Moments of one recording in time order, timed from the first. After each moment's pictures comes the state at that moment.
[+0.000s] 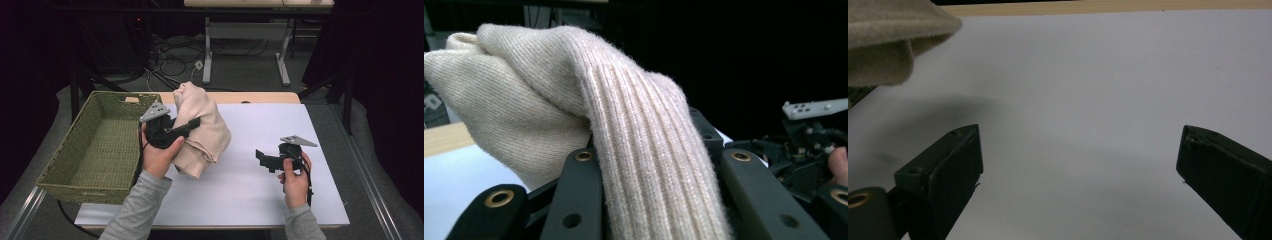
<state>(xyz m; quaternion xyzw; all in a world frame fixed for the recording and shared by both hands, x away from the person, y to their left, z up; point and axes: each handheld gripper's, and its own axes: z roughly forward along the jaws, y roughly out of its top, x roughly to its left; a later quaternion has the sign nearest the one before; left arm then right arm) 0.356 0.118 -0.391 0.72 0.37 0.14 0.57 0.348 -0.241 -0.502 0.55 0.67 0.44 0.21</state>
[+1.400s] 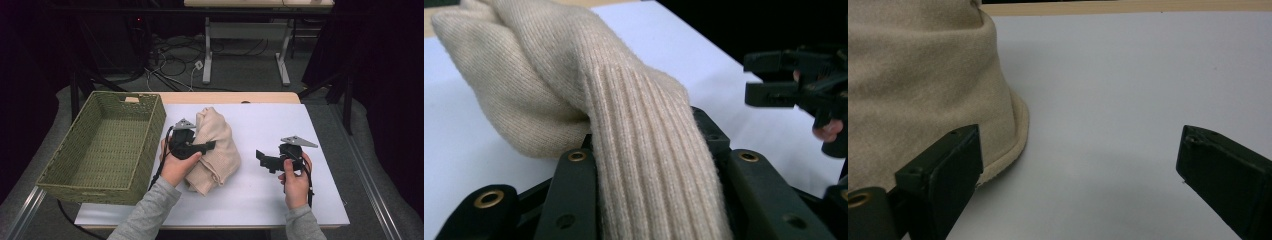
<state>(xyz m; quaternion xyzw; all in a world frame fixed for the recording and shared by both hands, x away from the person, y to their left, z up) 0.376 0.081 -0.458 0.78 0.39 0.06 0.48 0.345 -0.241 -0.501 0.55 0.68 0.44 0.22</state>
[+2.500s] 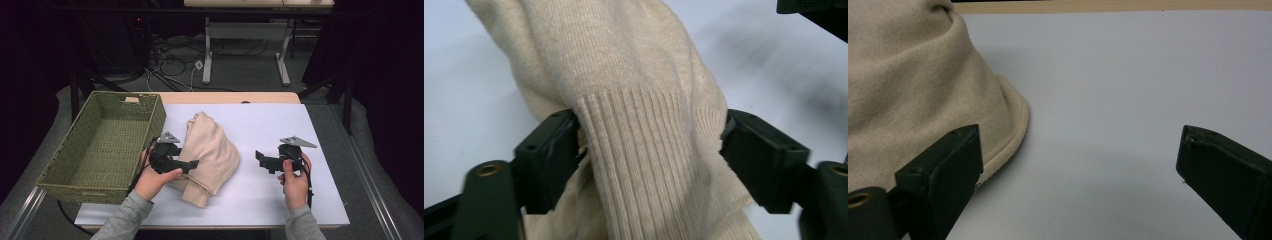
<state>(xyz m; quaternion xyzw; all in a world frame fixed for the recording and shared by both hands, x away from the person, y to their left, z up) 0.348 0.130 -0.467 0.83 0.38 0.06 0.41 0.345 -0.240 -0.502 0.55 0.68 0.44 0.22</state>
